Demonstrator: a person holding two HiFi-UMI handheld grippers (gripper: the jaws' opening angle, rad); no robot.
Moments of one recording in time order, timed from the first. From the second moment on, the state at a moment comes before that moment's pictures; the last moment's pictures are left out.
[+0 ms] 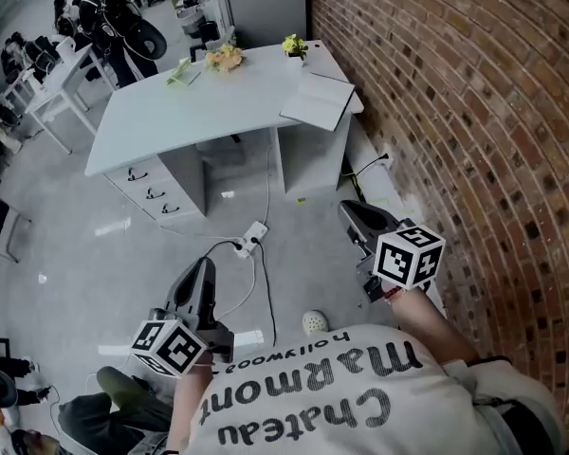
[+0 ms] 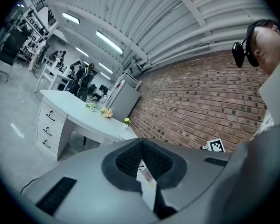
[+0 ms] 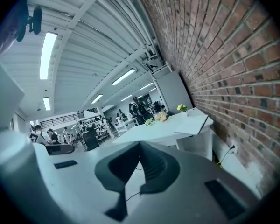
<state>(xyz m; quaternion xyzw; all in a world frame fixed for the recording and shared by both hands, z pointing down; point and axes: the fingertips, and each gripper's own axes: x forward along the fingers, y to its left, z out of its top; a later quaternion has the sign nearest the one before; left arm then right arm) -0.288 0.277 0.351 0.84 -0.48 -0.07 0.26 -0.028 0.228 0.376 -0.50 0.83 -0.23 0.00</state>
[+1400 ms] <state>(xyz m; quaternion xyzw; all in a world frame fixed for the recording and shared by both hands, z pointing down) -0.203 0.119 0.404 0.84 -0.46 -0.04 0.28 0.058 0.075 0.460 -0.52 0.81 -0.26 -0.04</state>
